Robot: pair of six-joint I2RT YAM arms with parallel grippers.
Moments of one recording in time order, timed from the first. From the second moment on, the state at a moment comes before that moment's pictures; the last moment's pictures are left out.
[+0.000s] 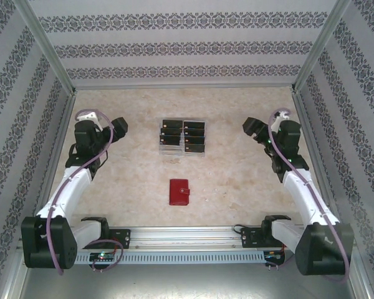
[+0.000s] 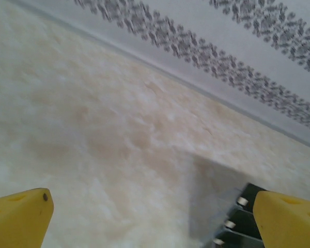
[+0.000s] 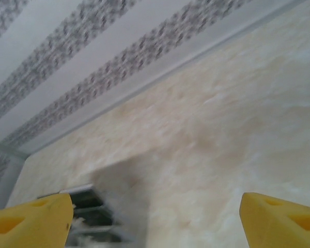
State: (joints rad) left arm 0.03 1.13 0.70 -0.01 0.17 -0.53; right arm 0.03 1.07 0.71 -0.05 -0.32 0.58
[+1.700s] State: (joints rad) left arm -0.35 1.91 1.19 0.15 0.26 -0.85; right arm 0.38 1.75 1.05 -0.12 -0.33 0.78
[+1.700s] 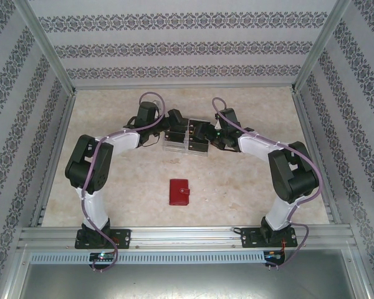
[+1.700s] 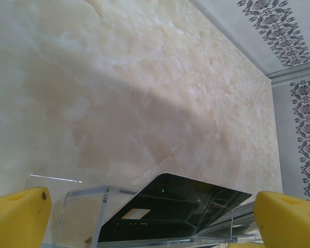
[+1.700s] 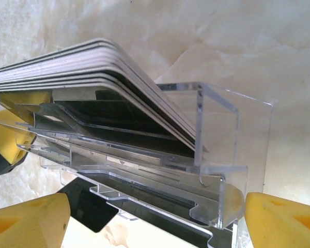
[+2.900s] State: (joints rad) left arm -0.55 2.24 1.62 0.14 0.26 -0.87; right arm 0.07 1.51 0.85 -0.16 -0.29 0.77
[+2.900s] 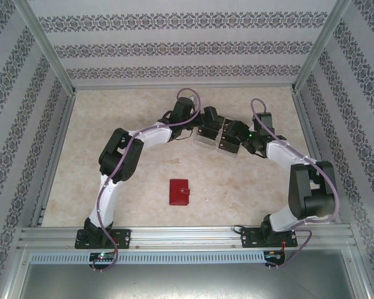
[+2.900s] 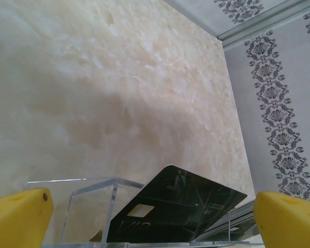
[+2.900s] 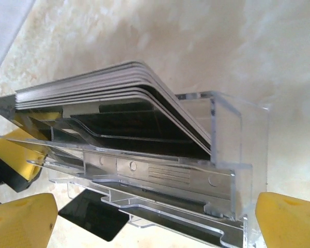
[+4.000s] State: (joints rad) left arm -0.35 1.25 0.74 -0.18 0.10 -0.74; right arm 1.01 1.57 1.01 -0.67 0.13 0.79
